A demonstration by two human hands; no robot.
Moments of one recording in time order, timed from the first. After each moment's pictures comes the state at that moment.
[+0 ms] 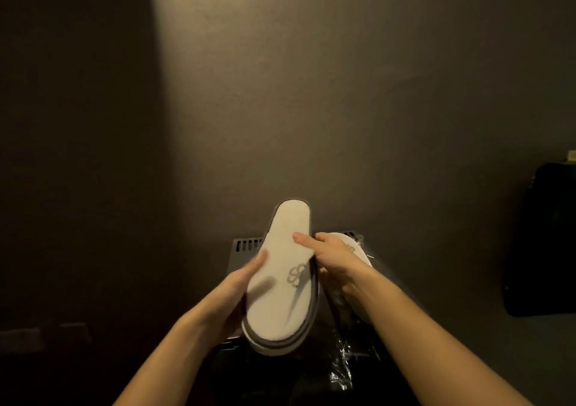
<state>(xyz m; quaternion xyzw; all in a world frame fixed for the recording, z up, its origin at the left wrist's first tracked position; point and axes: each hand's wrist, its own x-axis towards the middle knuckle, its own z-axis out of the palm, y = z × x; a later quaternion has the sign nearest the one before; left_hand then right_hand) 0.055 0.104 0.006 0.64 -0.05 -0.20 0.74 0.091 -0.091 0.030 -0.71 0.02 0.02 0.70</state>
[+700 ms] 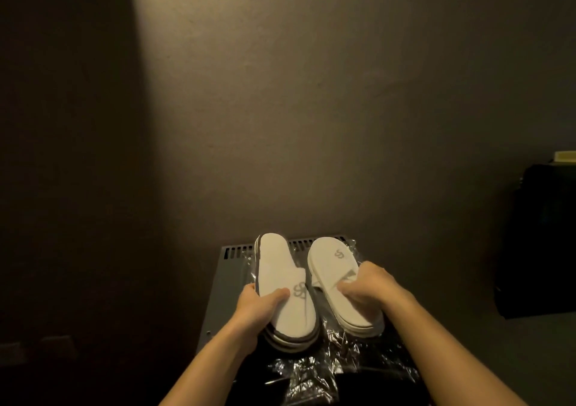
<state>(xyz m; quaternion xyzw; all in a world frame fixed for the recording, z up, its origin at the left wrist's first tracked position) 0.099 0.043 -0.042 0.72 0.10 -0.05 0.68 0.100 -0.185 -0.005 -0.95 0.17 0.02 0.27</state>
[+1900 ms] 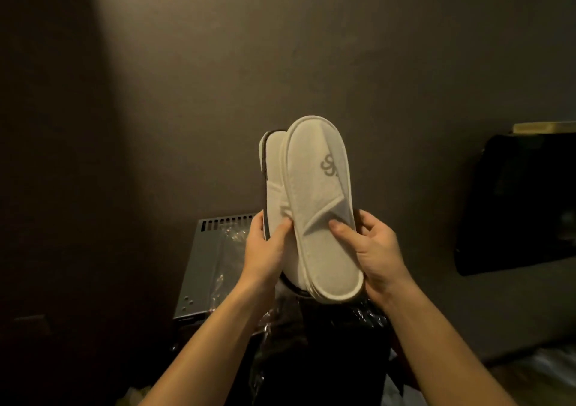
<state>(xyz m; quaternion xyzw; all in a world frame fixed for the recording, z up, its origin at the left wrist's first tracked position) 0.049 -0.014 0.006 0.62 -0.08 0.05 0.78 -0.002 -0.171 0.016 -0.57 0.00 -0.20 0.80</state>
